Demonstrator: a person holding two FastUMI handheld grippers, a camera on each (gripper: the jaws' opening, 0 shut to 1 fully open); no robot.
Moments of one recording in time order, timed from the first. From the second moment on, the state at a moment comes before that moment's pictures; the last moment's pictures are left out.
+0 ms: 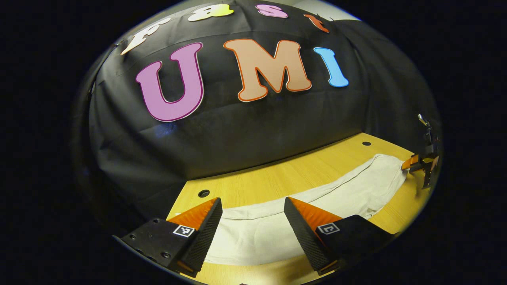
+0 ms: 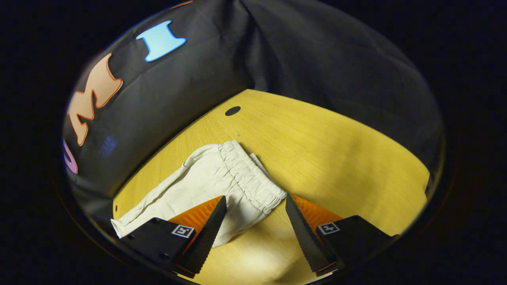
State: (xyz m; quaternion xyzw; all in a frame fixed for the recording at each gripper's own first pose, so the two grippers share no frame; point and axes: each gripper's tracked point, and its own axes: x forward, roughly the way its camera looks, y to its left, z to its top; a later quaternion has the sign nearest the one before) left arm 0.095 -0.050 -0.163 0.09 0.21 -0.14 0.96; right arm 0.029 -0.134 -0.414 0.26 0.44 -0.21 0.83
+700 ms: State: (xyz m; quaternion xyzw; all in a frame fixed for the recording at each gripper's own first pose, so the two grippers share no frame) left arm 0.076 -0.047 -0.172 0.06 0.22 -0.08 0.97; right arm 0.042 -0.147 -0.398 0.24 0.45 -0.17 0.85
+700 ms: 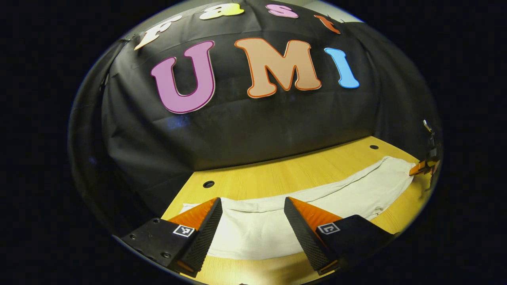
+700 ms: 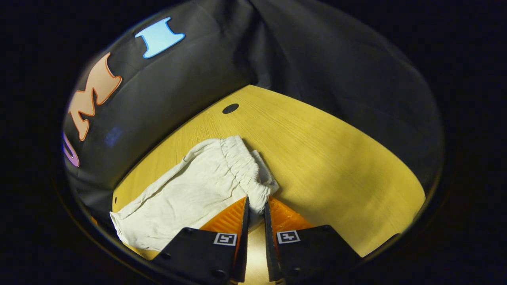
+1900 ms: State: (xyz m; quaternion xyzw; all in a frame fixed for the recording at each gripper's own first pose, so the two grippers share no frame) left arm 0.066 0.112 -0.184 0.05 0.24 -0.02 0.97; right arm 0.121 0.069 -0.227 0.24 0.31 0.01 0.92
